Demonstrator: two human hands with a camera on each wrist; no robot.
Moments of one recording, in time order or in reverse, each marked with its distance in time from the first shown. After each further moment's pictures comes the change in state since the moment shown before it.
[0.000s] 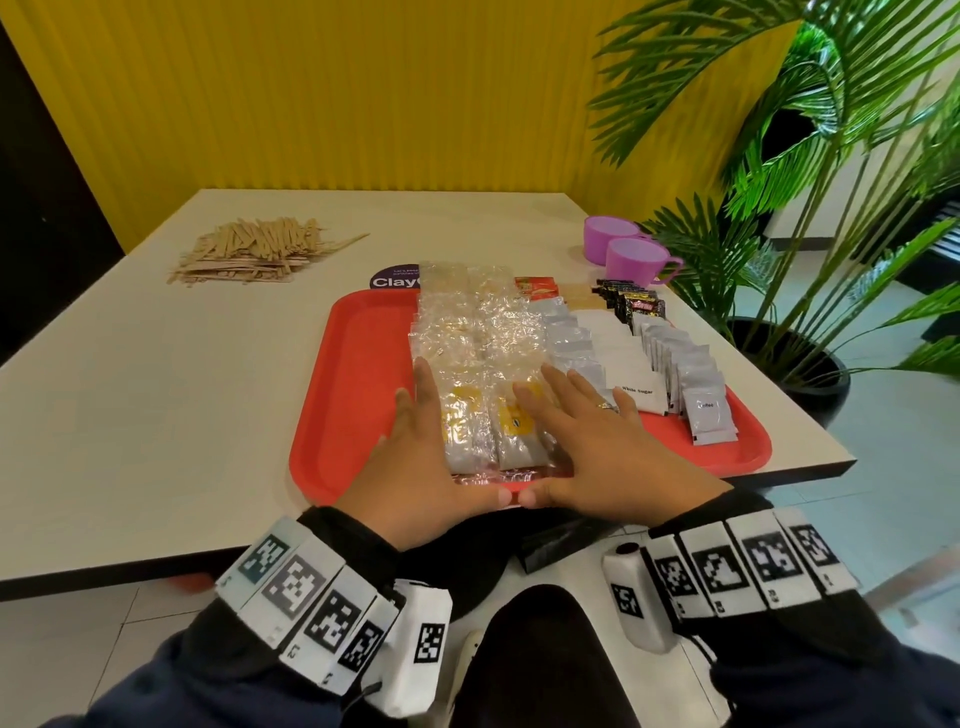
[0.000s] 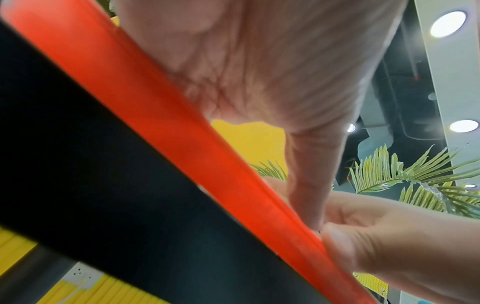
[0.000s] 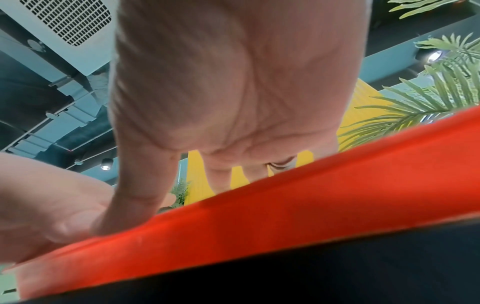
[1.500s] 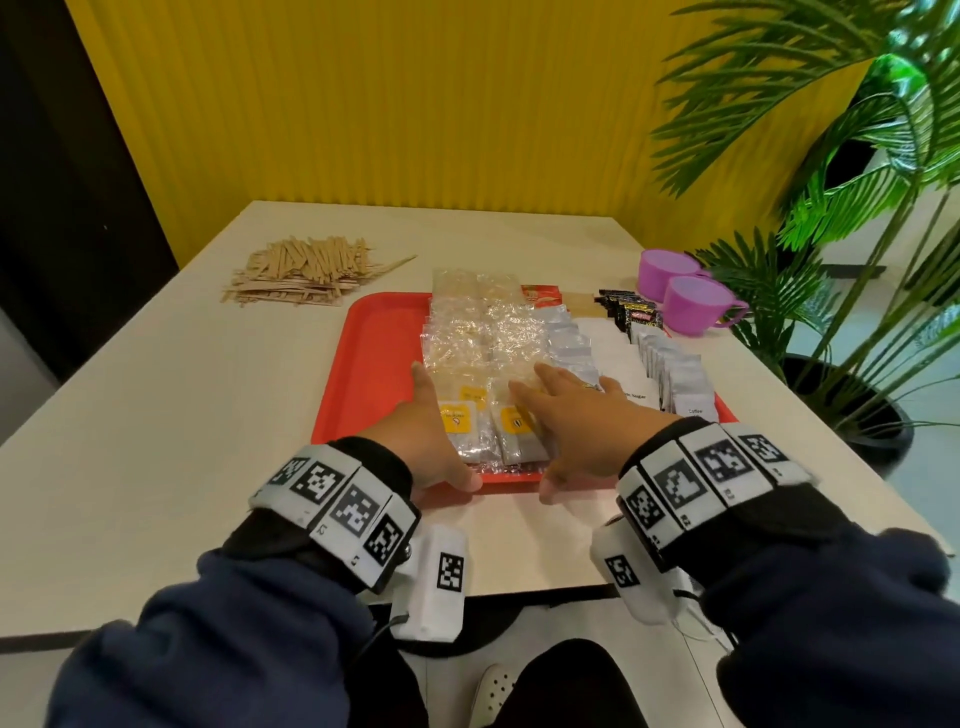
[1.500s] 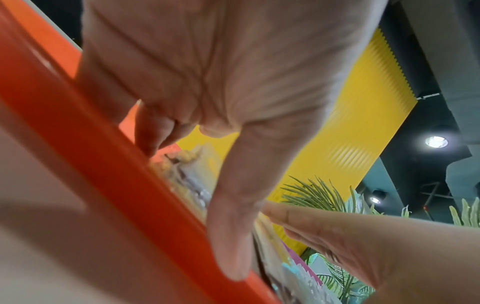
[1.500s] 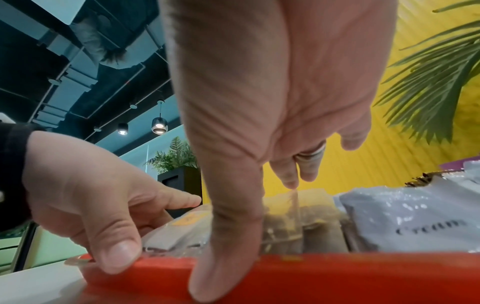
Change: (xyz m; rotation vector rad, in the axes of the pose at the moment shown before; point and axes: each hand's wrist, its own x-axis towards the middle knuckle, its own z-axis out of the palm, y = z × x) left_hand 0.052 -0.005 -0.075 0.012 -0.144 -0.340; right_hand 0.091 -0.032 -0.043 -0.168 -0.144 -0.007
